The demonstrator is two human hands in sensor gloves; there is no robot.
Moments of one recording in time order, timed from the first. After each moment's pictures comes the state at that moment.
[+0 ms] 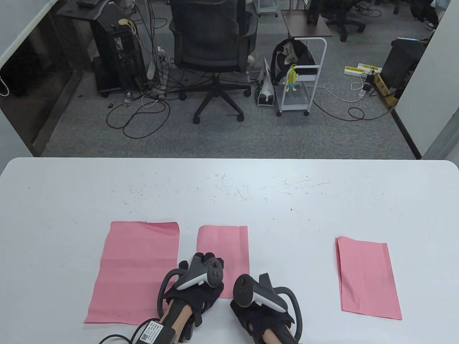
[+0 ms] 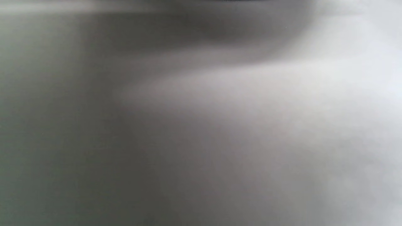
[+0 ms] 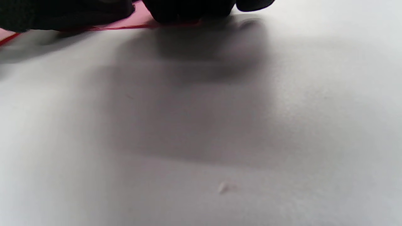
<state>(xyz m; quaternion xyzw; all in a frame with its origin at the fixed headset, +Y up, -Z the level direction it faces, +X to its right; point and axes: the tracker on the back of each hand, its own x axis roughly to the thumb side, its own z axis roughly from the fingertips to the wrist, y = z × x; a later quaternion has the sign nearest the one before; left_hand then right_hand) -0.110 -0.806 -0.330 -0.32 -0.13 -0.01 0.94 0.056 -0.770 -0.273 0.11 0.28 0.95 0.06</state>
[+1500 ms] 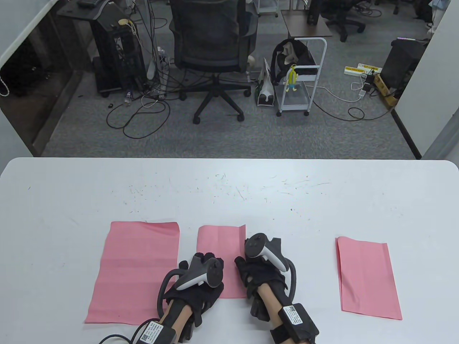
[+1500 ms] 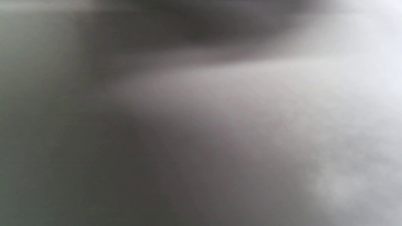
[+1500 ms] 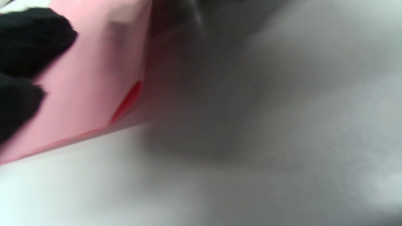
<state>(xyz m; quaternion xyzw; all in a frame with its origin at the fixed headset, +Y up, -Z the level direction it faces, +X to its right) -0.111 -0.806 -0.330 -0.31 -0.13 0.00 0.94 0.071 -0.790 -0.371 -0.02 0.32 0.93 0.19</state>
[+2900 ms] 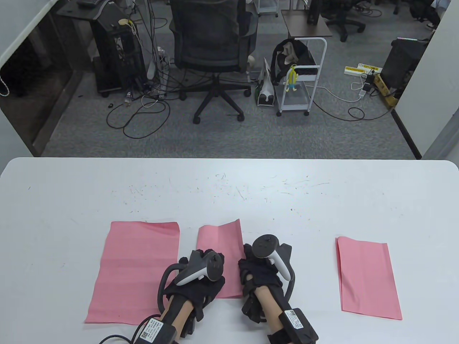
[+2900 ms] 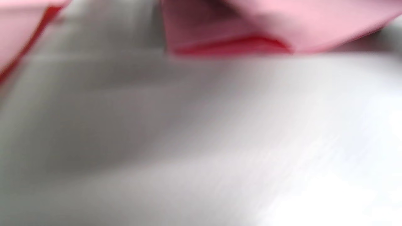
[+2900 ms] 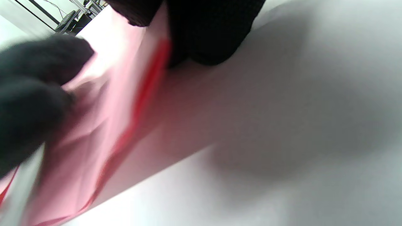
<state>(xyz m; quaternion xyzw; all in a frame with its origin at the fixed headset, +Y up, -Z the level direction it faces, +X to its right) -0.108 -0.768 -0.335 -0.27 -0.11 0.02 0.96 0.080 -0.786 -0.361 -0.07 0.26 0.91 0.31</state>
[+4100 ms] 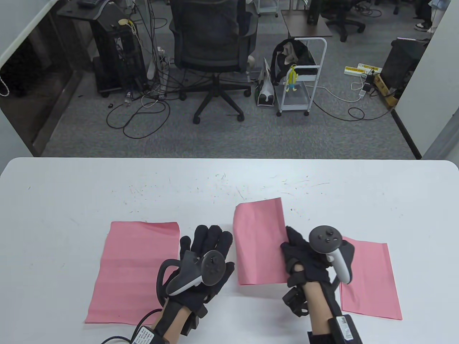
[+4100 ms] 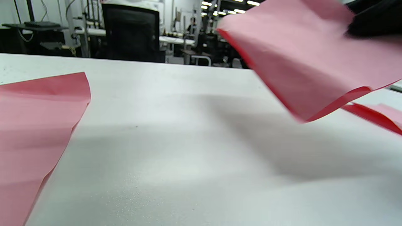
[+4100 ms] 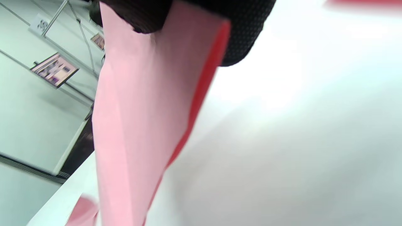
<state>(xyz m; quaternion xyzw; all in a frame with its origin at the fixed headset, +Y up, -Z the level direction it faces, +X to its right) -0.102 -0.687 -0.303 -0.09 -0.15 0.04 0.98 0.213 -0.684 -0.333 -0.10 0.12 0.91 0.38</state>
